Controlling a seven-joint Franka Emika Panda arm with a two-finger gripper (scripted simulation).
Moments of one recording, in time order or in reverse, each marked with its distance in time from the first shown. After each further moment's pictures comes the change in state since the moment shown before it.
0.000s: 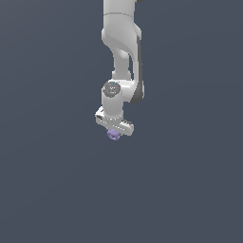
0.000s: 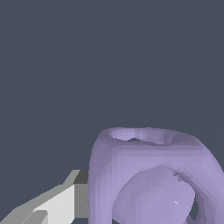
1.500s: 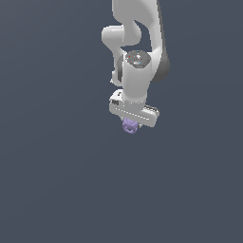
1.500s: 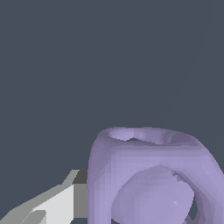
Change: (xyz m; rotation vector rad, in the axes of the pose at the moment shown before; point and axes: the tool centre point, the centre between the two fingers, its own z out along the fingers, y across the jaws) arm 0.000 -0.090 -0.127 -0.002 0.001 0.001
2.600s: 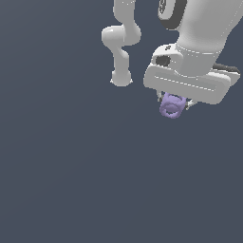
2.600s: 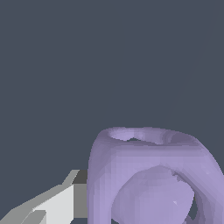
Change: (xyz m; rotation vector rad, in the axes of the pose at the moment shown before) arm 0.004 -0.128 -0.177 0.001 0.000 0.000
